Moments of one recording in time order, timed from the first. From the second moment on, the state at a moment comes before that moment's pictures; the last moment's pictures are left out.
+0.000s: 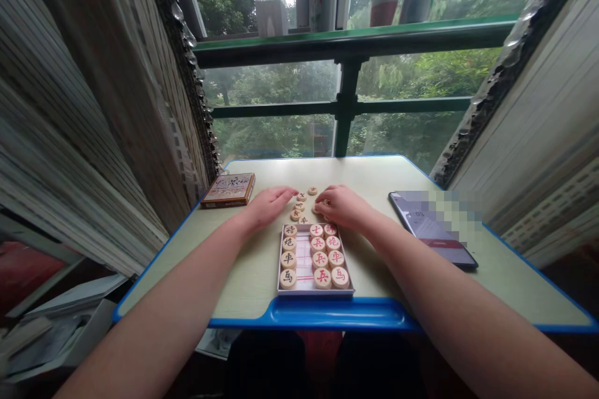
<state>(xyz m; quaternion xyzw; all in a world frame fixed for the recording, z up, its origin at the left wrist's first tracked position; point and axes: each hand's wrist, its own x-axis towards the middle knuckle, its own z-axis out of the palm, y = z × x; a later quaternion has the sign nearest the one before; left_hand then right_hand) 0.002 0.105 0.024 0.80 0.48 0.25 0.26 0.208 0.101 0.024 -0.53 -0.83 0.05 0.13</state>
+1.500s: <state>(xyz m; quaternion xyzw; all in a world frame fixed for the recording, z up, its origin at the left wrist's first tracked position) -0.015 0.111 0.019 0.82 0.54 0.15 0.12 0.200 0.096 0.032 -0.57 -0.81 0.07 0.12</state>
